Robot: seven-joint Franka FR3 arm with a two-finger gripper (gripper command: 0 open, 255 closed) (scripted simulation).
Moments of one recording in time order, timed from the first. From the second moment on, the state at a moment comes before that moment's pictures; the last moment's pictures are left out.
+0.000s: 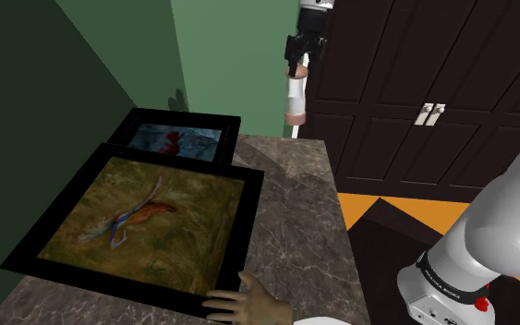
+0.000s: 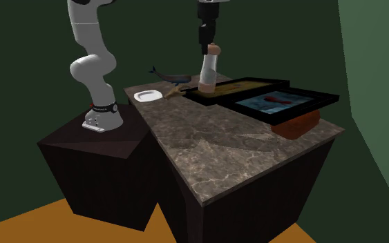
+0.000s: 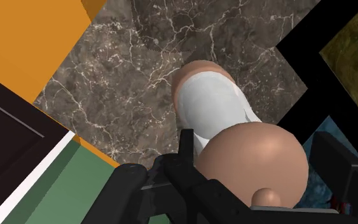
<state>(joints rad) -0.02 0.03 -0.10 -1.59 0.12 1.60 -0.03</state>
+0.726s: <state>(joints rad) 0.06 -0.32 0.01 -1.99 0.12 1.67 0.14</state>
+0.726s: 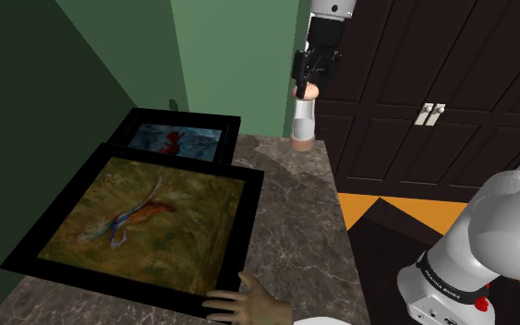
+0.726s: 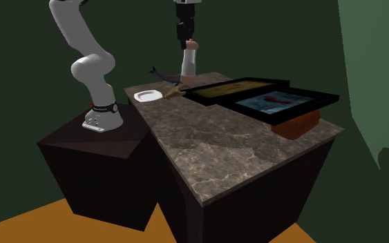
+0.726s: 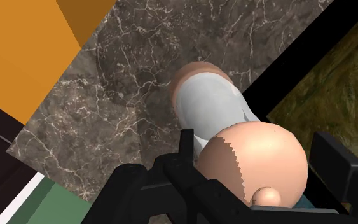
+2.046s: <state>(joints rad) 0.22 -0.74 0.30 -2.29 0.31 1.61 0.53</state>
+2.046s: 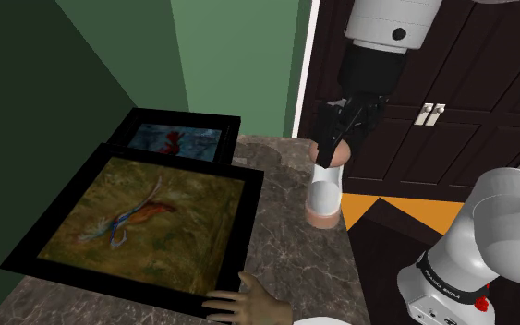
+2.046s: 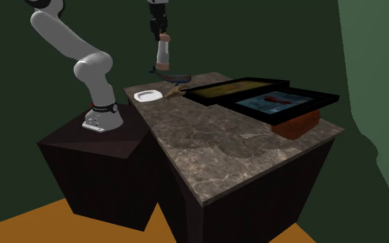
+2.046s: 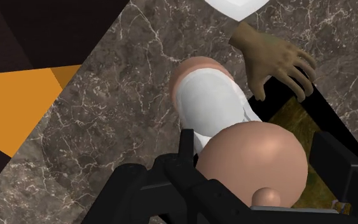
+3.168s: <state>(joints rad) 0.25 -0.78 0.35 -2.52 0.36 1.81 0.51</state>
